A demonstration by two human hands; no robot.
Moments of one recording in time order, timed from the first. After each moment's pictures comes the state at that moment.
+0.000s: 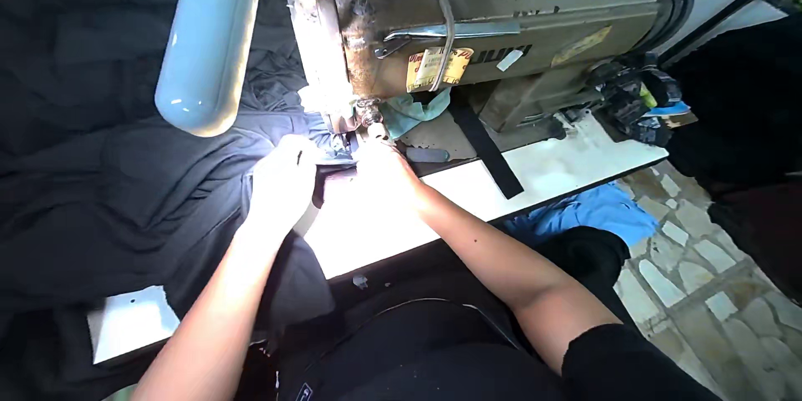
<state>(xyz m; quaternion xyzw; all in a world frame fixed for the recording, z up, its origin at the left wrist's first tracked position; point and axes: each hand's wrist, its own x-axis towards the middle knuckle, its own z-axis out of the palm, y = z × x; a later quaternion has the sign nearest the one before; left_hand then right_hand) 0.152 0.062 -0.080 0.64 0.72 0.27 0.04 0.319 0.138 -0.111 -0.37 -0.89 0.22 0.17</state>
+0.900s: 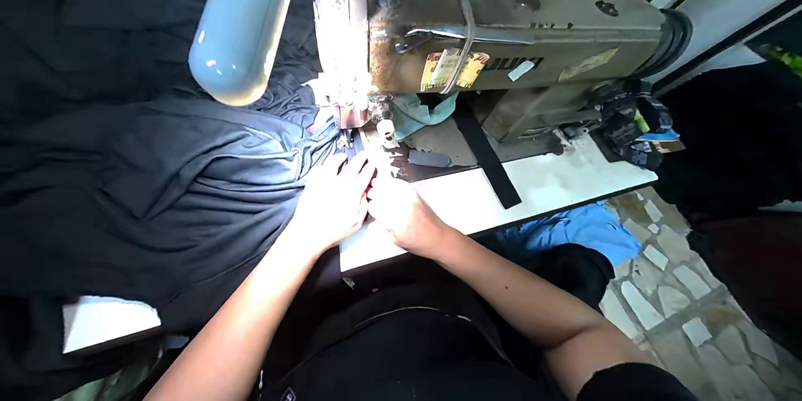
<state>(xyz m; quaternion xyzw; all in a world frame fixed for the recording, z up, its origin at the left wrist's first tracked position) 0.181 0.057 -0.127 0.80 0.56 0.20 -0.02 0.366 0.101 -0.149 -0.16 -0.94 0.06 0.31</state>
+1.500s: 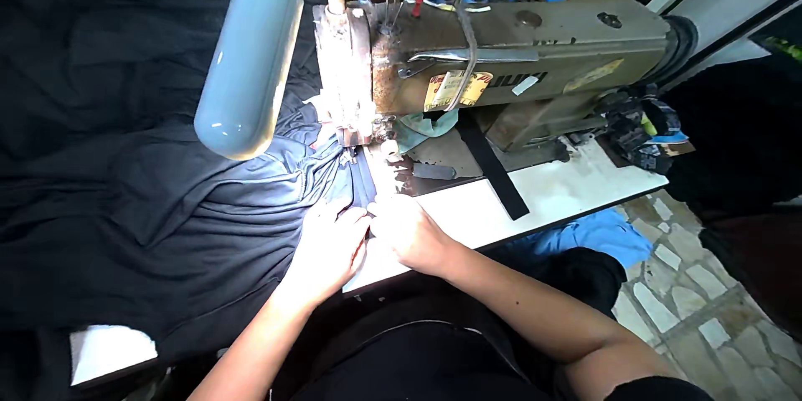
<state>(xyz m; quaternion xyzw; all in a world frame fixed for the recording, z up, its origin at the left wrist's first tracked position) 0.177 0.021 -0.150 0.80 0.53 0.26 -0.05 0.363 0.095 -0.142 -0.18 -0.94 0.08 0.28</state>
